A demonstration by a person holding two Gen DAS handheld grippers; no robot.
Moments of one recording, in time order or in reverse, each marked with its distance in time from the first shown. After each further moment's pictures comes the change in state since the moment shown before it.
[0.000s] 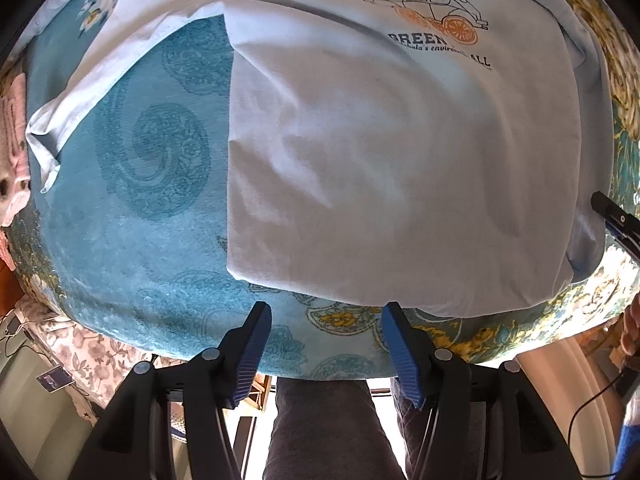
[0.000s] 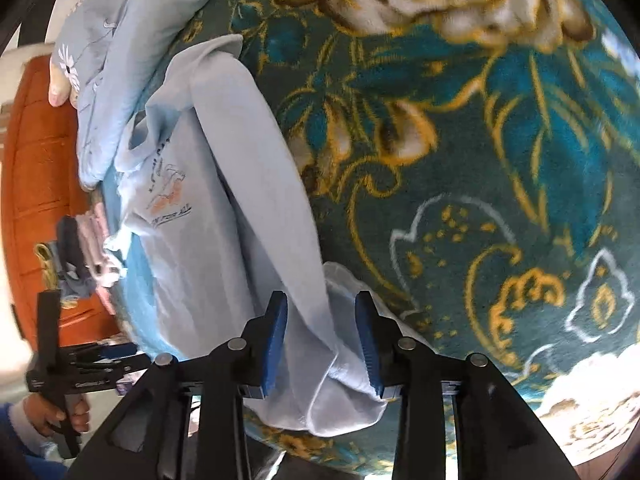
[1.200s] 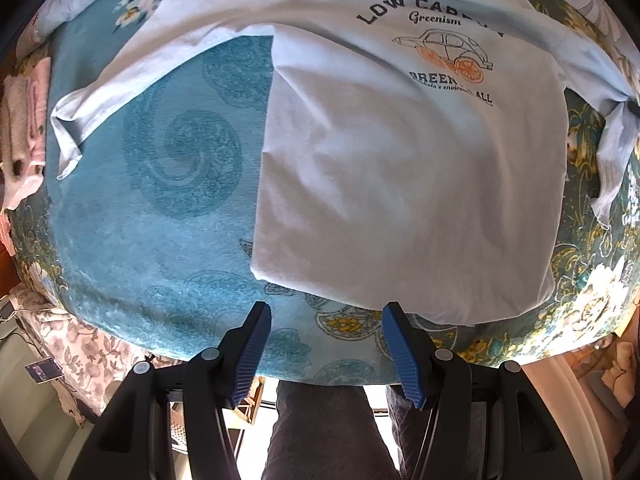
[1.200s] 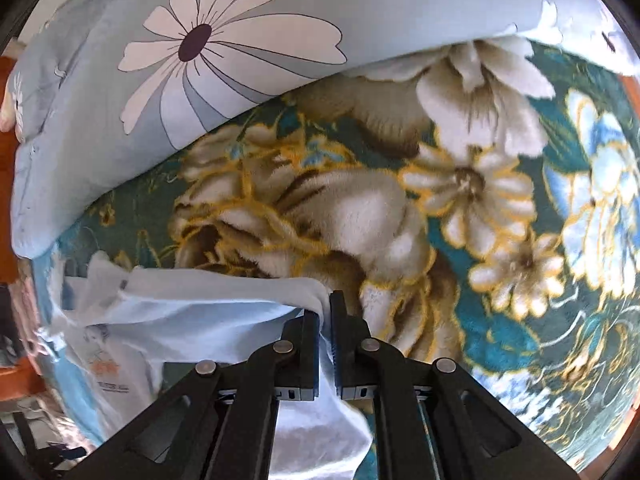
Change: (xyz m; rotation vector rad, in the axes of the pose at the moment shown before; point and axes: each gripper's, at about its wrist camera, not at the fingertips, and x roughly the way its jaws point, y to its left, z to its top) left arm -0.022 0.022 -0.013 -0.087 -0.098 -0.044; right arm -0.104 -0.005 0.161 -0.082 -0.256 -0.371
